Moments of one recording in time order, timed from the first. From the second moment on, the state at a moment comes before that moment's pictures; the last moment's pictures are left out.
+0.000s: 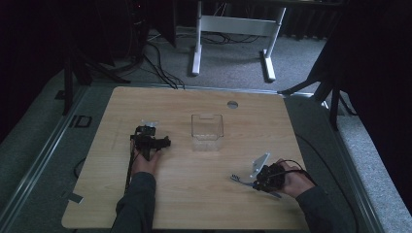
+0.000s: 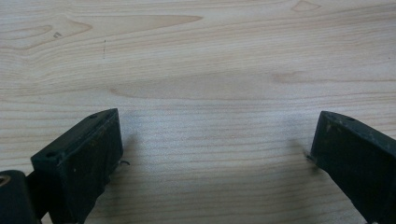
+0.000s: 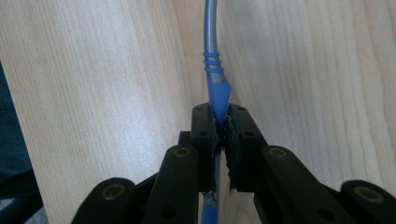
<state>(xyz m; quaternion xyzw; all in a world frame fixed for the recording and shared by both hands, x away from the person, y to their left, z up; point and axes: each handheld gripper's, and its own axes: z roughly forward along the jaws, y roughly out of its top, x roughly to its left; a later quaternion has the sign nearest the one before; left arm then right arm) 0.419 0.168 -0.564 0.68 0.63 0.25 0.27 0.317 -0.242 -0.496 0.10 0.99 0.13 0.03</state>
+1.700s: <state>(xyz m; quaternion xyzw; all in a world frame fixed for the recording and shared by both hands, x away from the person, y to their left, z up) 0.419 0.168 -0.564 0.68 0.63 0.25 0.27 0.323 -0.255 -0.474 0.17 0.95 0.26 0.09</state>
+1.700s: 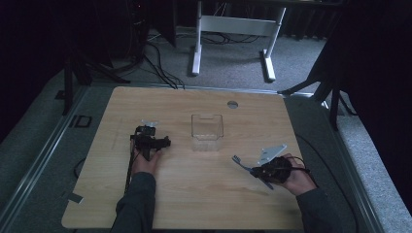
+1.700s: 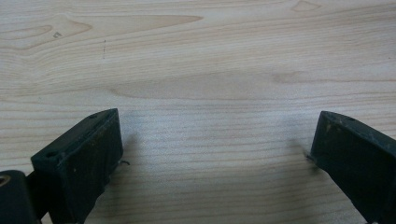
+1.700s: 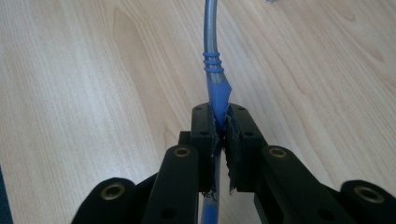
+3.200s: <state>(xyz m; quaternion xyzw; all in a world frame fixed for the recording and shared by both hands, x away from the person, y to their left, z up) 0.419 0.168 -0.564 0.68 0.63 0.25 0.27 0.328 -0.255 -0.460 0.22 0.91 0.33 0.14</state>
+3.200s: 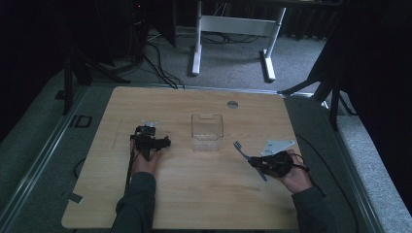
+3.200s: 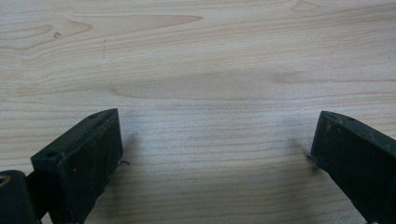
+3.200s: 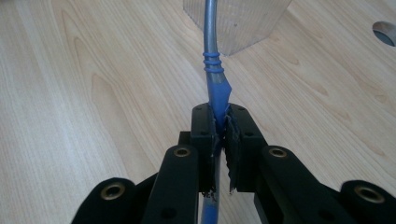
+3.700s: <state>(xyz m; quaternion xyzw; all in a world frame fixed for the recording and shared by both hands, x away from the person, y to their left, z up) 0.419 0.168 -0.564 0.68 0.63 0.25 0.27 0.332 -0.251 -0.457 0.23 0.89 0.35 0.15</state>
